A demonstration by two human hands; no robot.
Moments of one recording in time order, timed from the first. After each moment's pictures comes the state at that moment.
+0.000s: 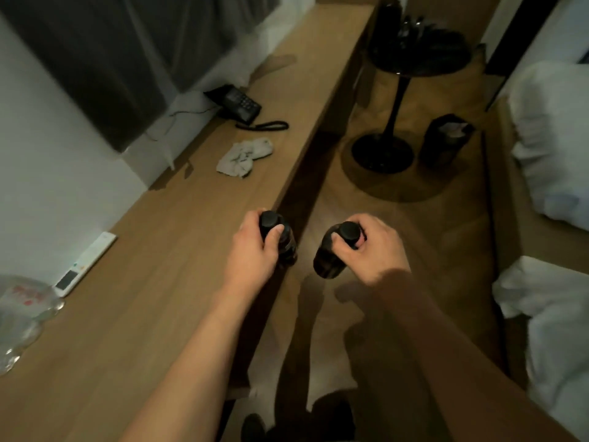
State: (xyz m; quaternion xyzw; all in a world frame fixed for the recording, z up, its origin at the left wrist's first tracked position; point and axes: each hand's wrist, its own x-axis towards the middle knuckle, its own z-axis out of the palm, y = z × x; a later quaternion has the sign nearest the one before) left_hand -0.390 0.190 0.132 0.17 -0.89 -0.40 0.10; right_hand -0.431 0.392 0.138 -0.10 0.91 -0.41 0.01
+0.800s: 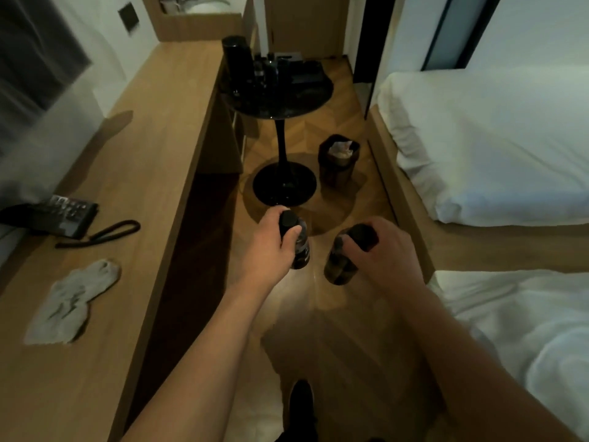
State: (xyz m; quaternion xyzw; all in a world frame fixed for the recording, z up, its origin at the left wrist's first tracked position) left_hand -0.791 0.415 0.133 -0.06 -0.90 -0.43 -0.02; right_hand -0.741 0.608 0.148 0.09 0.92 -0.36 -0.08
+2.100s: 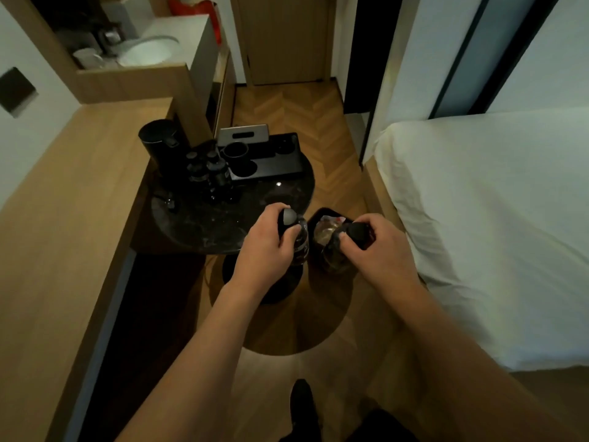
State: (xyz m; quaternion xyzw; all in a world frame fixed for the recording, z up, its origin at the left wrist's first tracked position) left_hand -1.454 0.630 0.138 -0.13 -0.90 -0.42 0.01; right_hand -1.401 0.828 0.137 0.09 0.91 -0.40 -0.10
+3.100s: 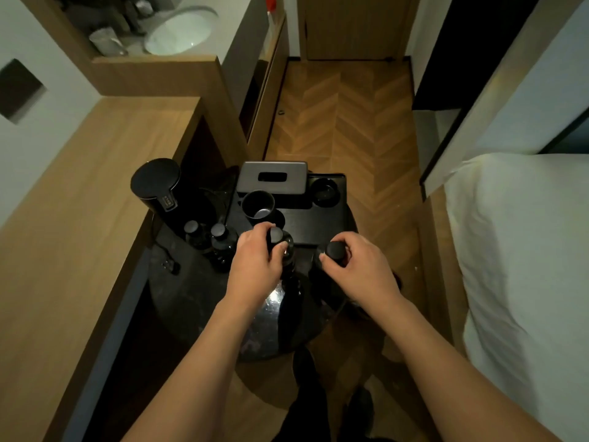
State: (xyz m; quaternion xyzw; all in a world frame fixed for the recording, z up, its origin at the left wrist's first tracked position) left_hand -1.778 0.628 0.082 0.05 -0.93 -0.36 -0.01; right_hand -1.779 0.824 0.076 -0.01 0.91 -0.40 0.07
